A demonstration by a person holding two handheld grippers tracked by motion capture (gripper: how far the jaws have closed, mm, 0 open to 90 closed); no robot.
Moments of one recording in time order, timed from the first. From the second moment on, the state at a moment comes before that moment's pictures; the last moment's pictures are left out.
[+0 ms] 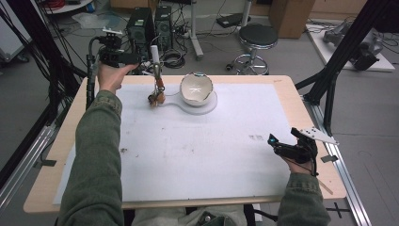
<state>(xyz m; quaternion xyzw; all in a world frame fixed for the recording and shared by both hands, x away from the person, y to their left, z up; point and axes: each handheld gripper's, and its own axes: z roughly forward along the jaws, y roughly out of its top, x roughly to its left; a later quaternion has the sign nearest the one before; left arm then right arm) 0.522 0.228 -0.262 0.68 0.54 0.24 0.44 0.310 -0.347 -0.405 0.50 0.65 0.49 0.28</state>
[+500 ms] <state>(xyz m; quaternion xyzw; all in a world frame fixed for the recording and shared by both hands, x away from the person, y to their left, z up) 0.501 0.247 -0.286 0.66 0.55 0.23 0.45 0.310 -0.346 -0.404 0.50 0.66 0.49 0.28</state>
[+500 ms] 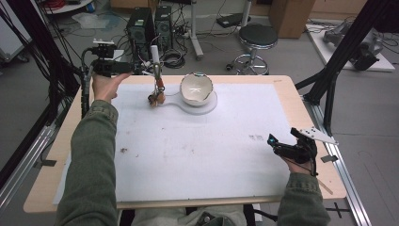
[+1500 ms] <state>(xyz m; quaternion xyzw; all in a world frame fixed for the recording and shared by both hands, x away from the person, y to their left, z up) 0.456 0.264 -0.315 0.66 0.55 0.24 0.46 0.310 -0.345 -0.404 0.50 0.65 0.49 0.29</state>
